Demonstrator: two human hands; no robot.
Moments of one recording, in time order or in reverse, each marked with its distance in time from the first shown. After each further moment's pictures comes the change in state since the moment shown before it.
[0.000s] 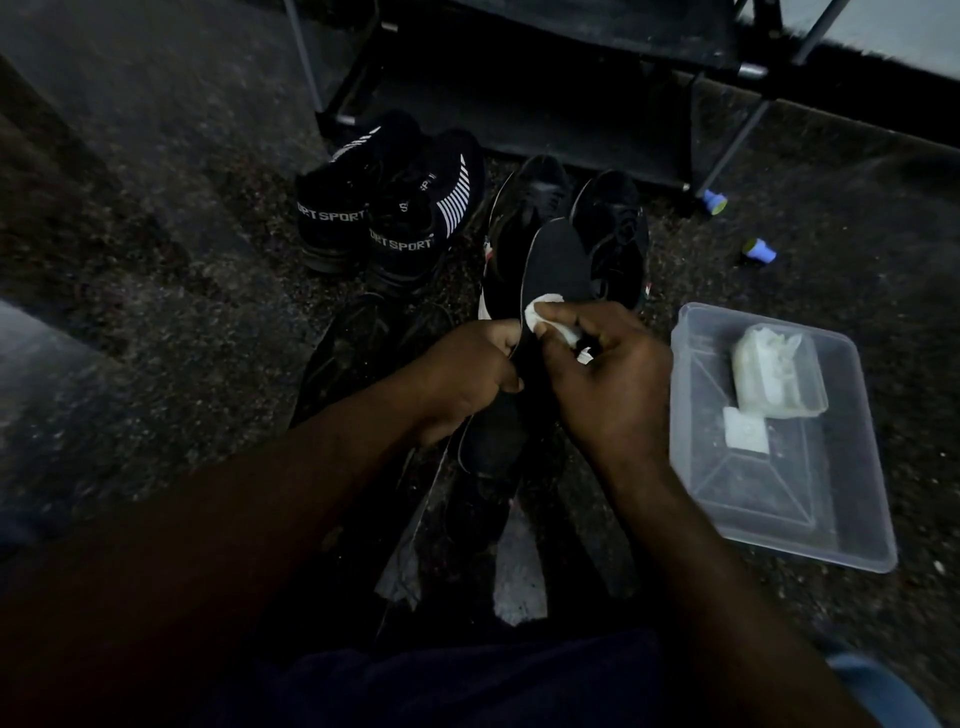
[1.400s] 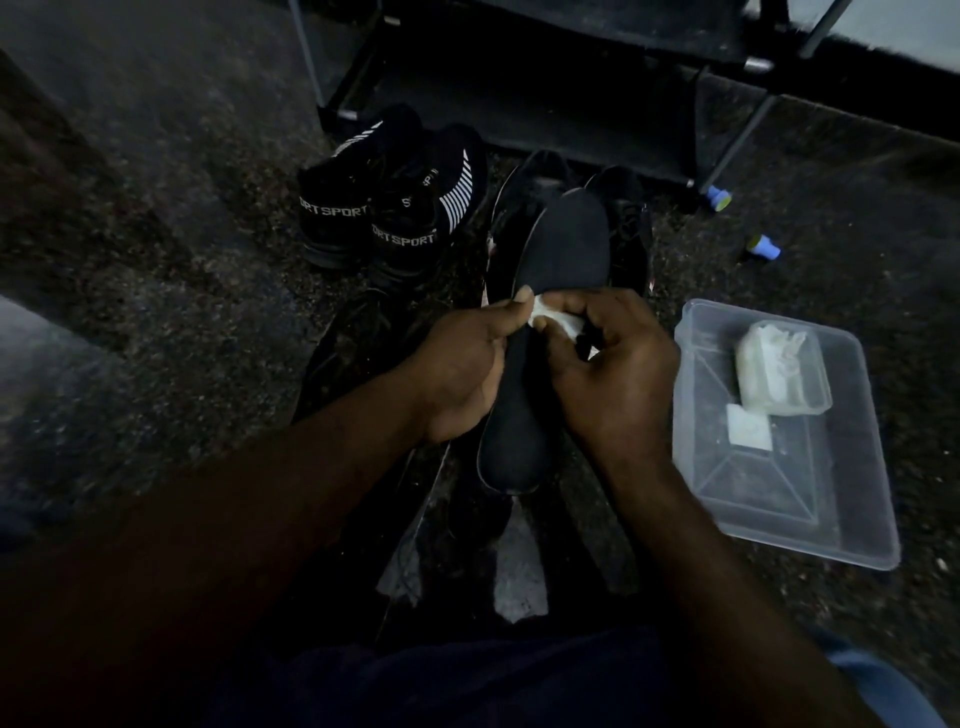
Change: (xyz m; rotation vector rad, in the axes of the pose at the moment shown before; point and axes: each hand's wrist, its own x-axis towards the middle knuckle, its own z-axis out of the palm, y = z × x) left_hand 0.003 0.004 0.006 -0.590 -0.074 -0.038; right_hand 0.001 -0.003 0.000 -0.103 0.050 -0.131
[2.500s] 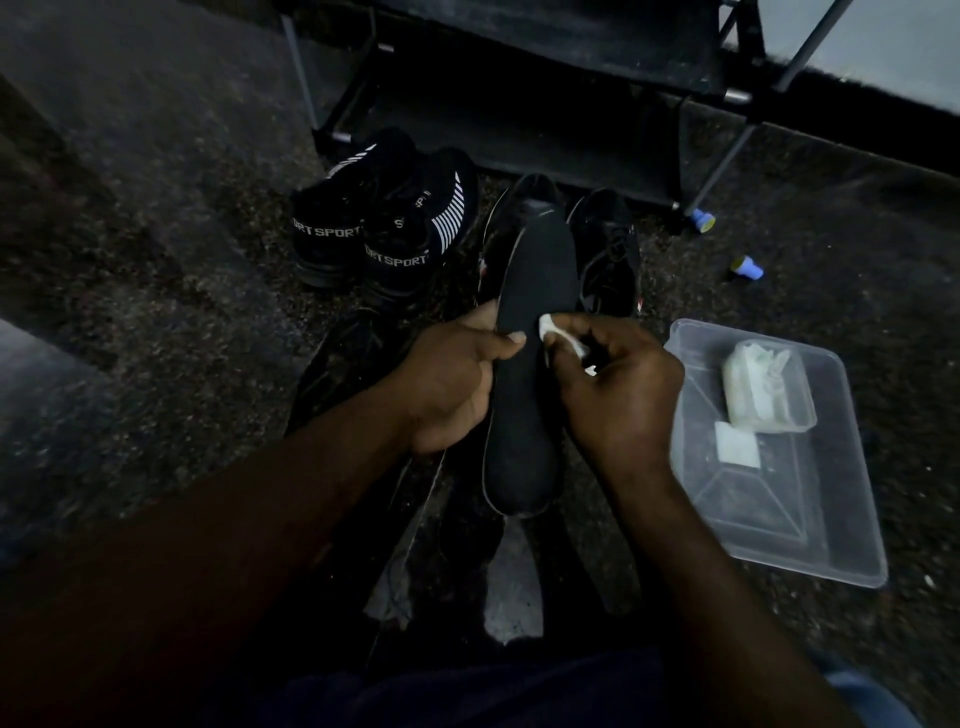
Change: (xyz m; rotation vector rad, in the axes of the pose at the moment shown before) left_hand -0.005 0.008 0.002 0.046 0.008 0.090; right_hand 0.004 0.009 -0.005 0.042 0.016 0.117
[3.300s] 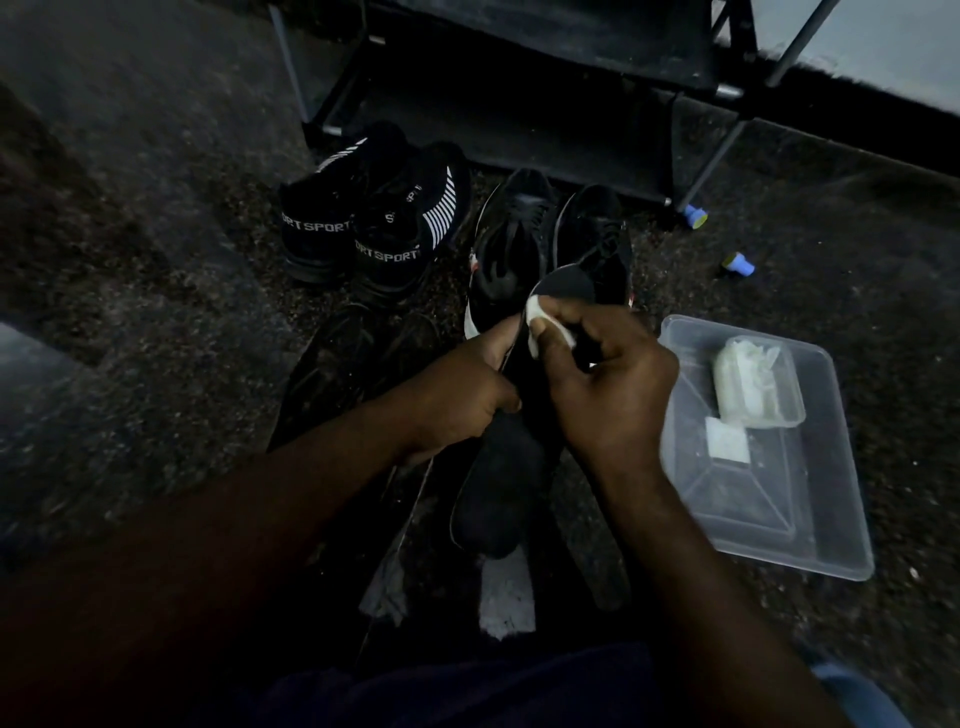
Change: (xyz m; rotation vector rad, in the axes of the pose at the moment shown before) left_hand -0.012 0.002 0.014 0.603 -0.089 -0.012; right_hand 0.000 -0.011 -0.003 0.064 0.048 -0.099
